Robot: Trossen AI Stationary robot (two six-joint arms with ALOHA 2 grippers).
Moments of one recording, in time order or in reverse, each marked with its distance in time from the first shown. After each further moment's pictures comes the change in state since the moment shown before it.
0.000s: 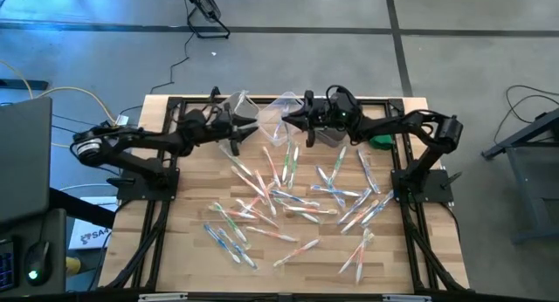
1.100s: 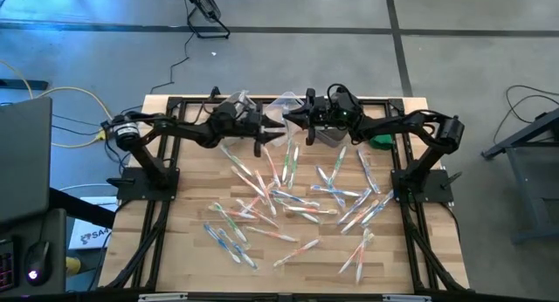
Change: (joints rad) left arm -0.066 0.341 0.324 -0.009 0.171 0.098; right arm -0.011 -0.014 0.000 -0.010 0.026 0.000
